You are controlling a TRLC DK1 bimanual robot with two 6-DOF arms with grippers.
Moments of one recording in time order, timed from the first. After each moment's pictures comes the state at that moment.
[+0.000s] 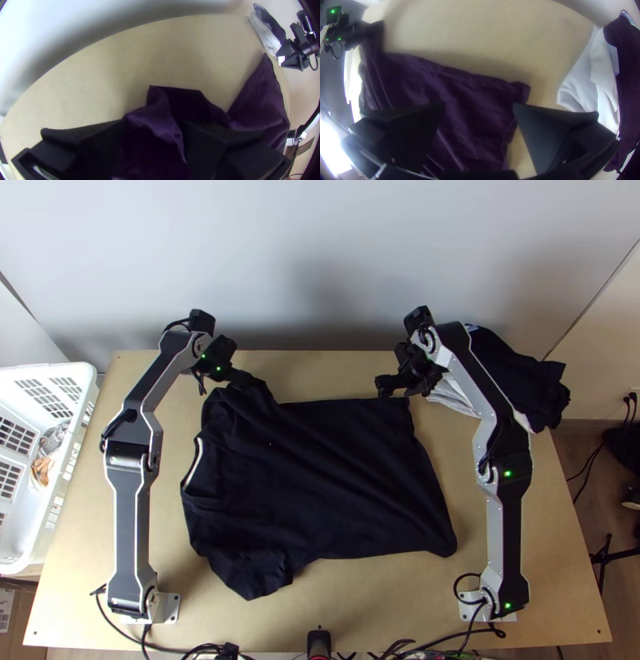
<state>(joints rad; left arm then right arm) -0.11 2.41 2.24 -0.95 0.29 0.31 0.29 2.32 2.25 -1.25 -0.19 0.03</state>
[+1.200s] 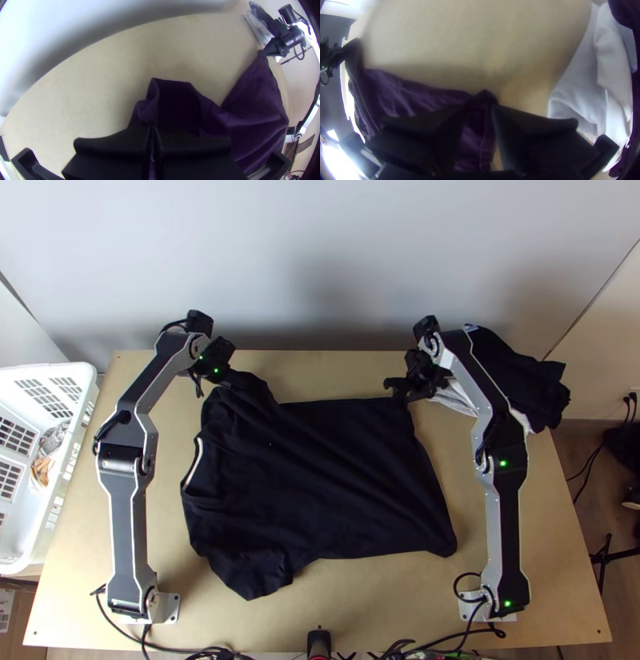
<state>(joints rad) -0.11 2.34 2.15 -0.93 0.29 0.32 0.21 2.43 2.27 -1.20 -0.19 0.07</state>
